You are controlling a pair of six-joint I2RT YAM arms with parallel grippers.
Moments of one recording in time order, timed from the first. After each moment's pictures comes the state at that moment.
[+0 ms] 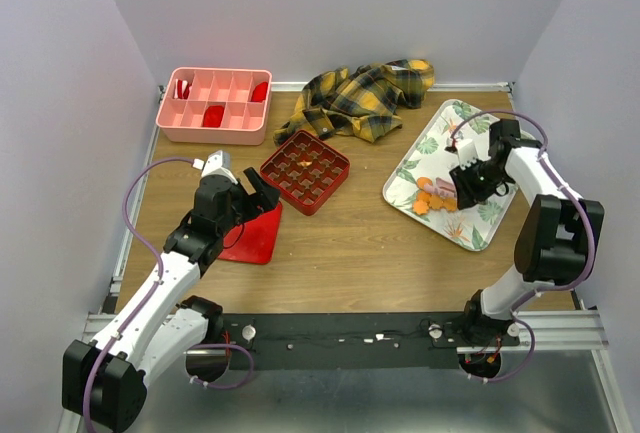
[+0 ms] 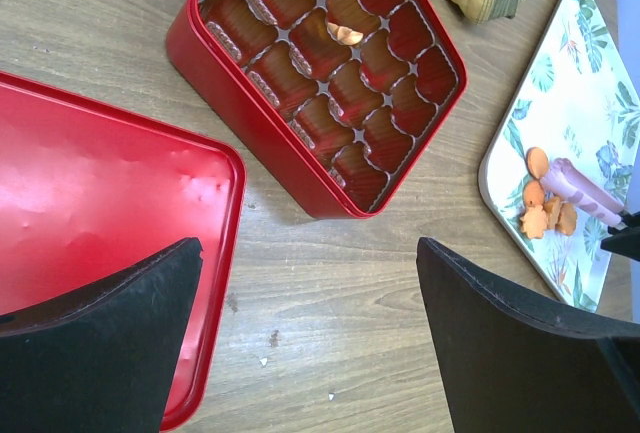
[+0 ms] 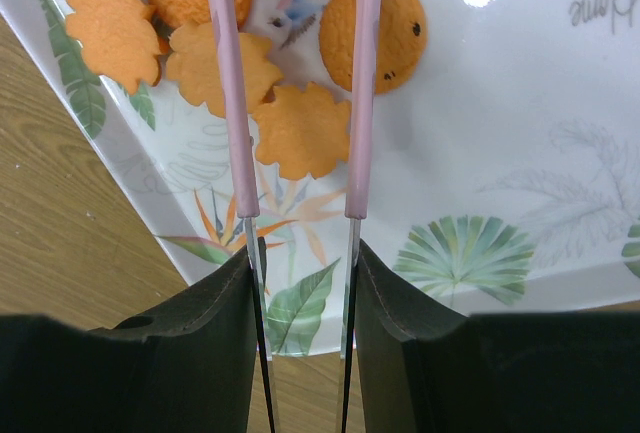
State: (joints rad) left arm -0.36 0.84 0.56 -0.19 -0.02 -0.71; right arm -0.14 1.64 1.17 -0.89 -0.31 -0.73
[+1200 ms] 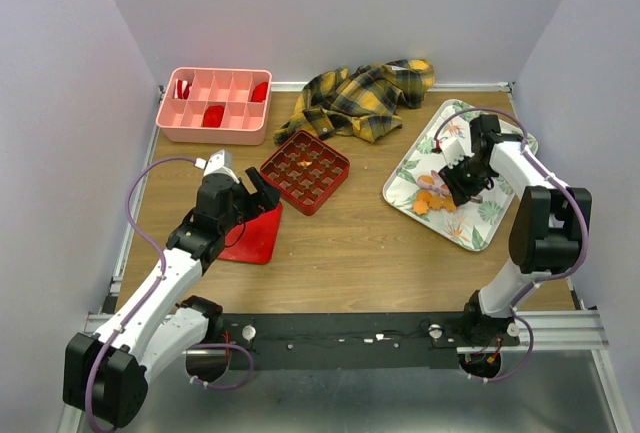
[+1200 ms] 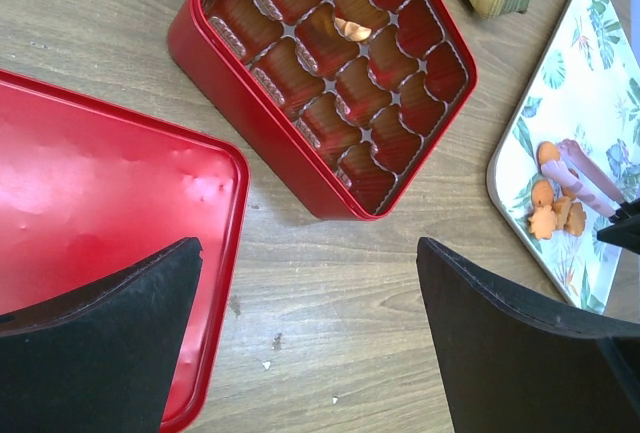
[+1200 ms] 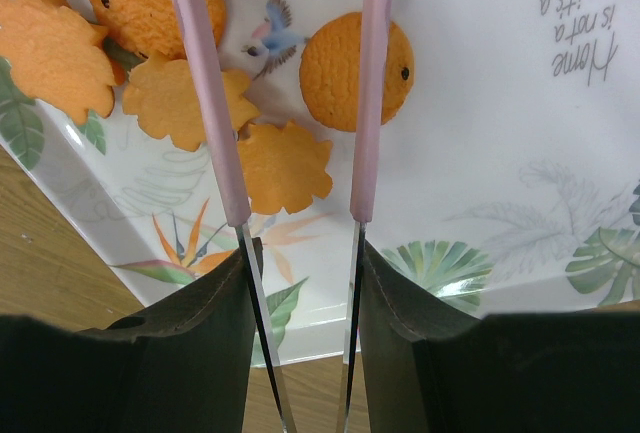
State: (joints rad) left arm -0.35 0.88 0.56 -0.17 -0.02 -0.71; right arm -0.05 1.70 1.20 -0.85 -0.14 -0.74
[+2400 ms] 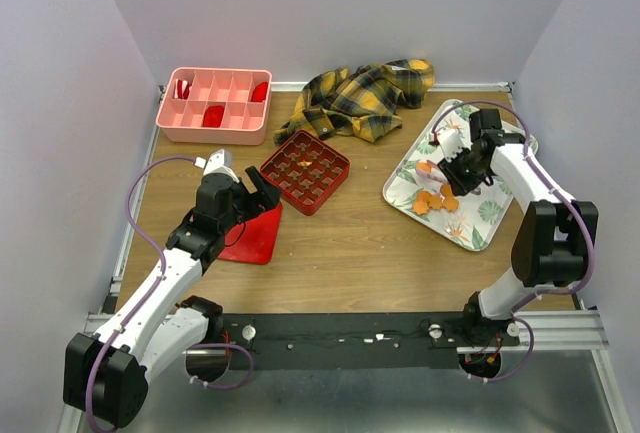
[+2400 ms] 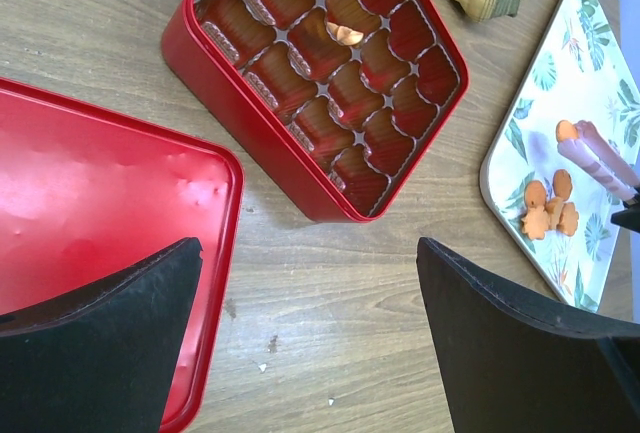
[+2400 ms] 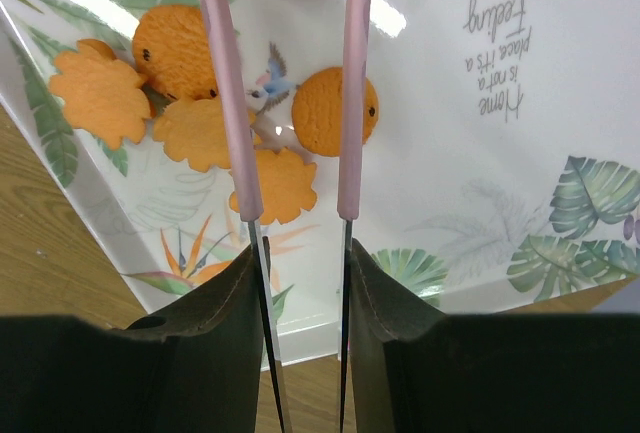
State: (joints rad) left arm -0.35 0.87 0.56 -0.16 -0.01 -0.71; right arm -0.01 1.62 1.21 -0.81 -0.15 -0.74
